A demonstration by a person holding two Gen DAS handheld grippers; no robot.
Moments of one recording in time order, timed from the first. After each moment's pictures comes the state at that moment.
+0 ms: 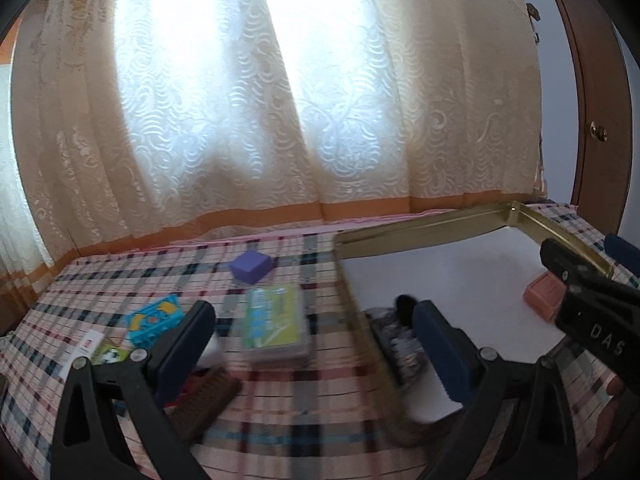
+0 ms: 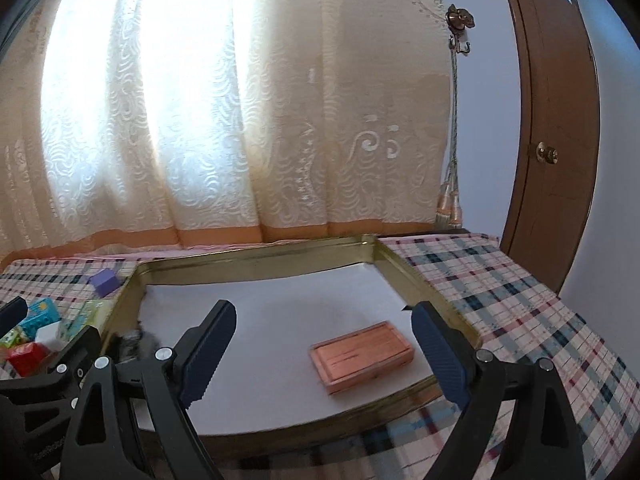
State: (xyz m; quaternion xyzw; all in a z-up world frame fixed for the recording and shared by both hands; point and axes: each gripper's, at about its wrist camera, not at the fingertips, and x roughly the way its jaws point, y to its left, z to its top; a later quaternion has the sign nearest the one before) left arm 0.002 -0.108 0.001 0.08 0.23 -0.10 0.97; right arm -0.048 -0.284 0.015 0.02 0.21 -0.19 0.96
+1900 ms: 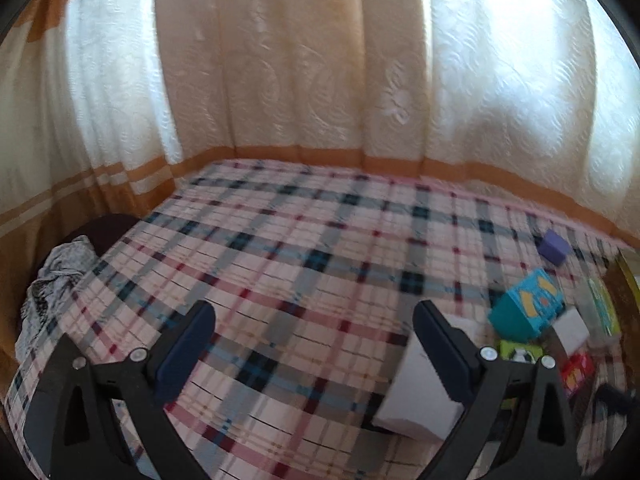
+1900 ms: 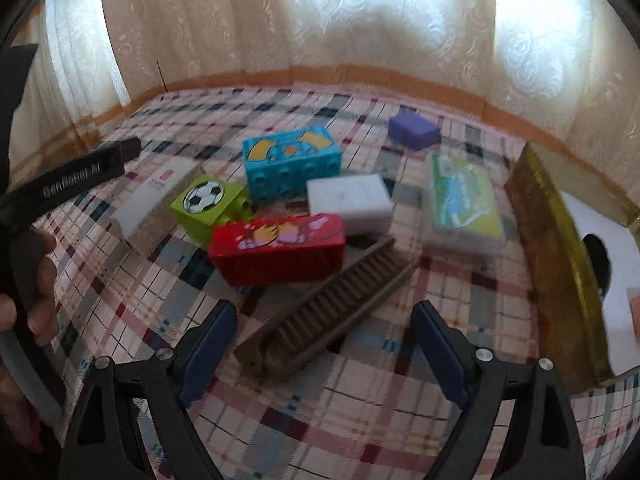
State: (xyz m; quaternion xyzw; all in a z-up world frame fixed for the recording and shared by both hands) left arm 0.085 0.170 -0.023 0.00 0.34 0.08 0.94; right arm 0.032 -0.029 -0.056 -0.04 0.43 0.07 0.90
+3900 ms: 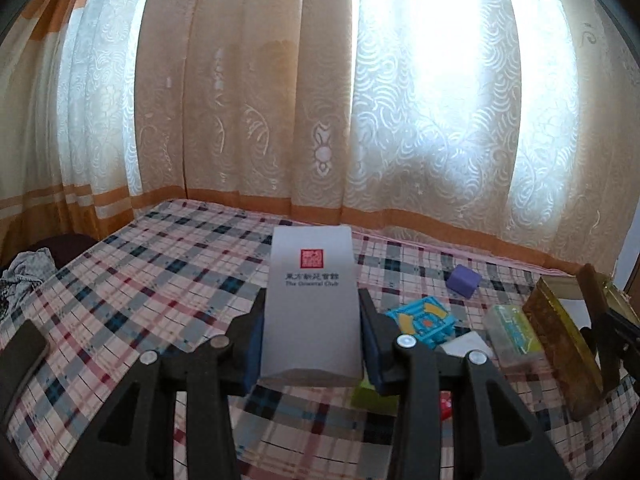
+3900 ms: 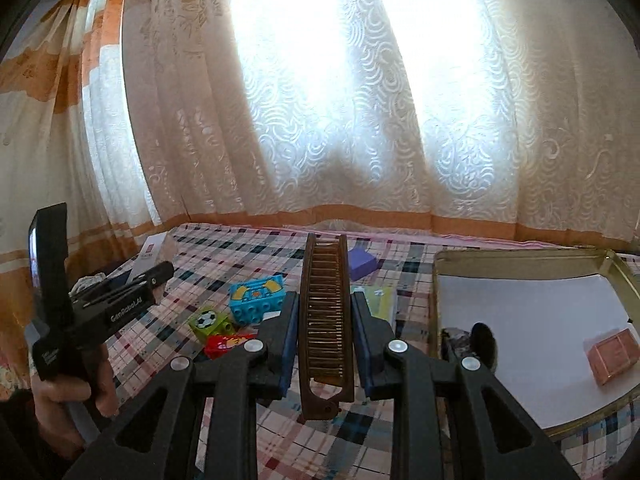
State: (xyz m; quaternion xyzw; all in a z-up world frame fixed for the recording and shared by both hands) left arm 0.034 0.117 -0.003 -0.05 0.23 0.02 0.97; right arm -0.013 -0.121 0.011 0.03 0.22 0.12 0.97
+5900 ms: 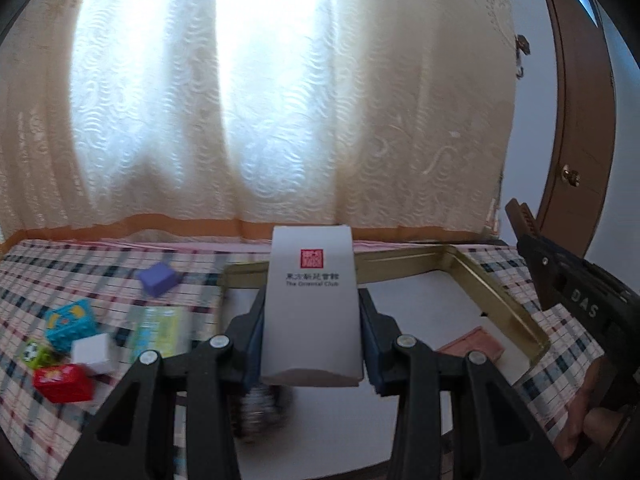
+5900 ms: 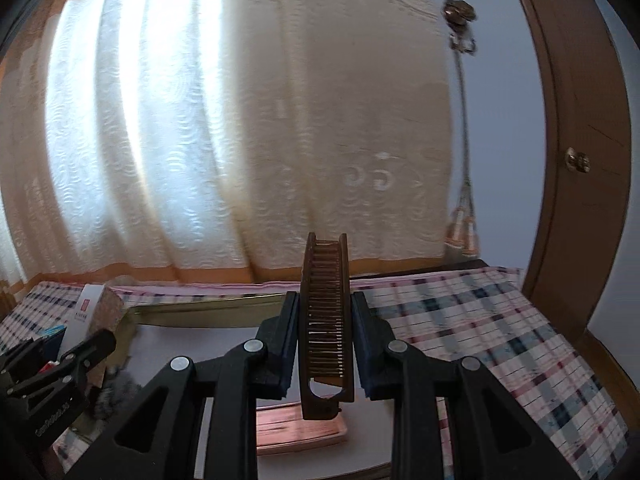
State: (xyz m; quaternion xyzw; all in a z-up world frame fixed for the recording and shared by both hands) left arm 0.012 -0.188 0.019 0.00 0.24 -0.17 0.96; right arm -0.035 -0.380 0.036 0.04 0.18 -0.12 0.98
